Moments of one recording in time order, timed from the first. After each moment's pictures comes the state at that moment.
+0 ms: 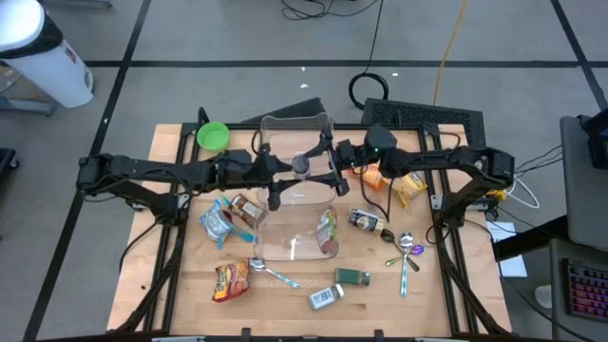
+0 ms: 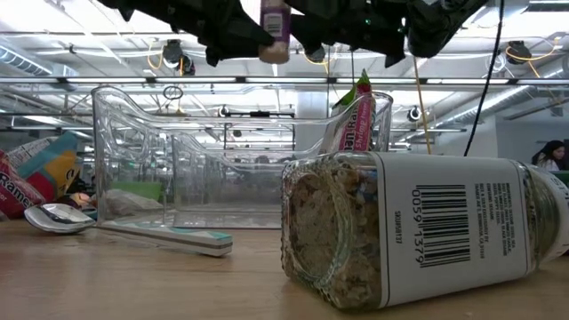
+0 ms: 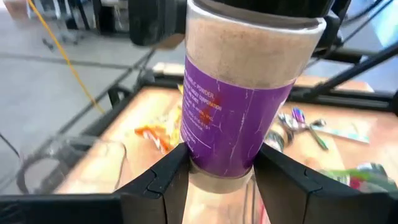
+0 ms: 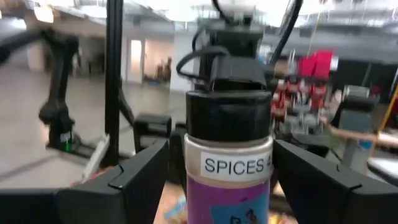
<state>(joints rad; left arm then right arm) 0.10 1.27 0.87 0.14 -0.09 -0.04 -0.31 1.55 0.93 0.83 -0.62 -0.04</state>
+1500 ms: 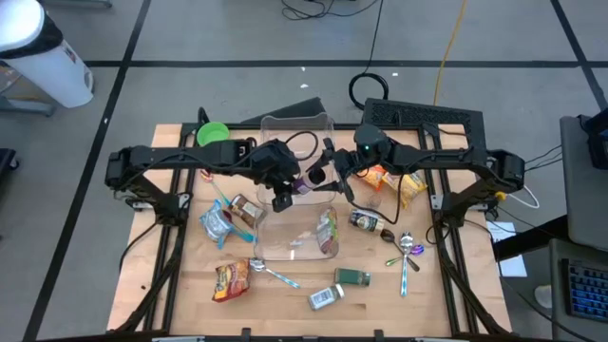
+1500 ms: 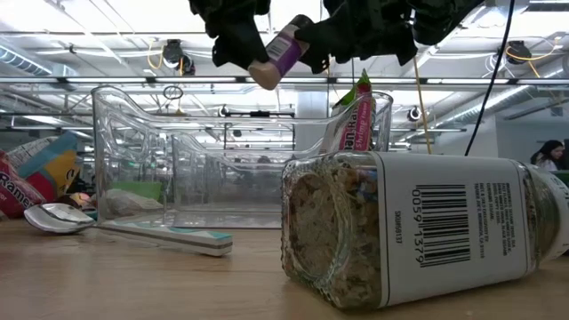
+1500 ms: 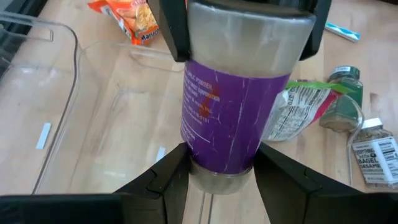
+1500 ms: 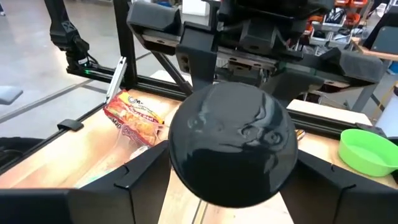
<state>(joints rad) 0.12 1.54 1.40 -0.72 0.06 -0.14 -0.31 1.48 0.96 0.33 -0.65 -0.21</state>
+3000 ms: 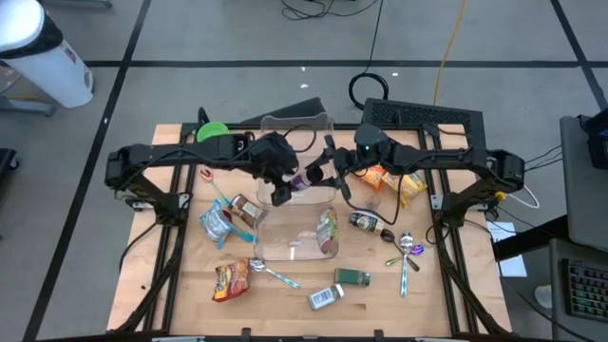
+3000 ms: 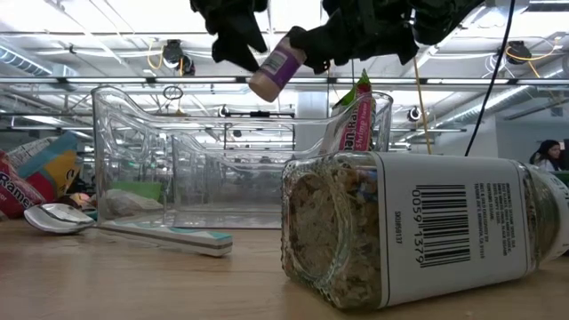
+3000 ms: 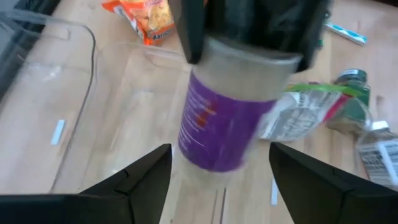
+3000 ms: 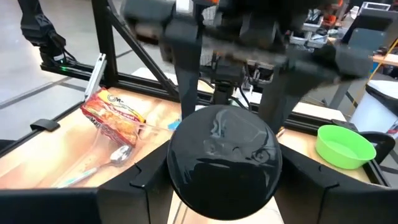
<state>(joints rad) 0.16 1.54 1.44 -0.76 0.09 -0.11 -0.32 1.48 0.96 0.33 -0.58 -0.23</state>
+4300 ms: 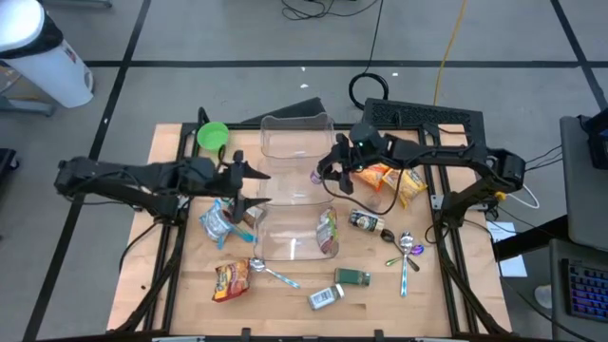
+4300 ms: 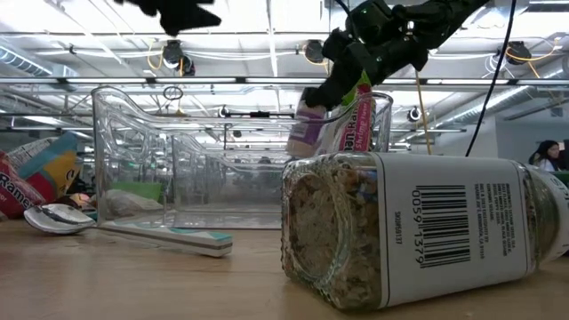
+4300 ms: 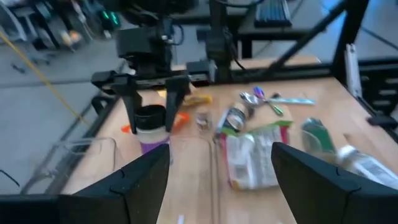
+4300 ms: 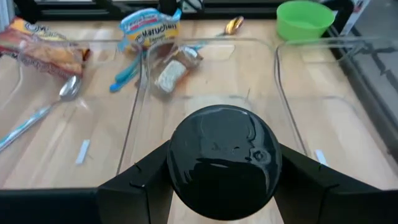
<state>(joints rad) -0.04 0.95 0.82 -0.16 -0.11 0.08 -0.39 1.48 0.96 0.00 -0.38 -0.20</state>
